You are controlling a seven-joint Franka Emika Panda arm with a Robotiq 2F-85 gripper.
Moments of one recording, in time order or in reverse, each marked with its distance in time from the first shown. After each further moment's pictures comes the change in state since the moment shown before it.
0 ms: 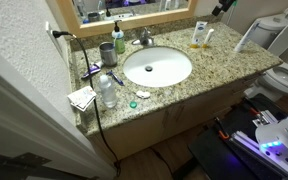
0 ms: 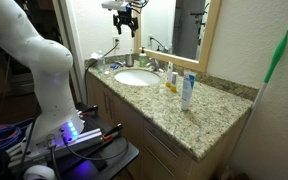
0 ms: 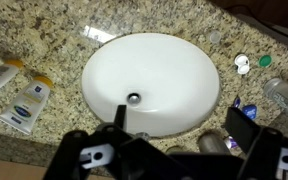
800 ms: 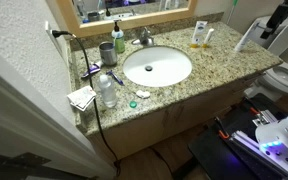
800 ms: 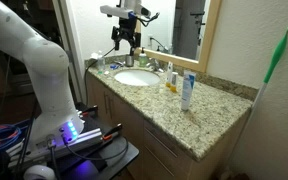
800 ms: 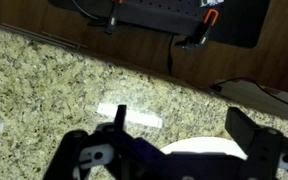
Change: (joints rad) arm -0.151 -0.160 -0.199 -0.173 -0.182 -0.318 -0.144
